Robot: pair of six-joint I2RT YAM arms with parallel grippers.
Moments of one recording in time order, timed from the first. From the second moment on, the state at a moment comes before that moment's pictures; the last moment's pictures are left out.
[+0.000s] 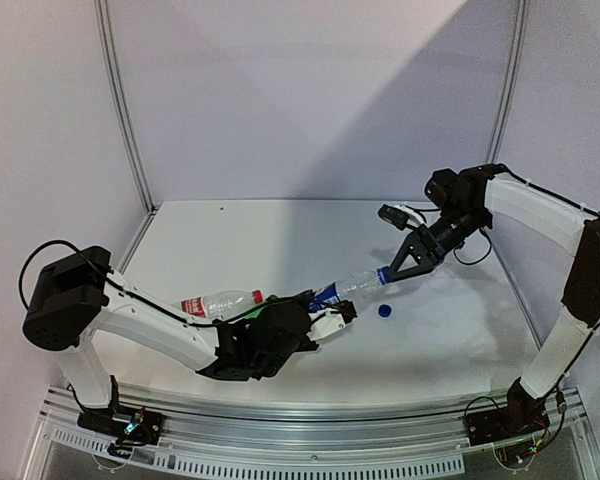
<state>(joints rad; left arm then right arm) -1.29 1.81 0.87 0.49 -0.82 0.61 0.42 1.69 1.49 -1.28 -1.01 -0.30</state>
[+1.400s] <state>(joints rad) -1.15 1.71 0.94 0.07 0.11 0.34 0.77 1.05 0.94 -0.74 -0.30 -1.48</state>
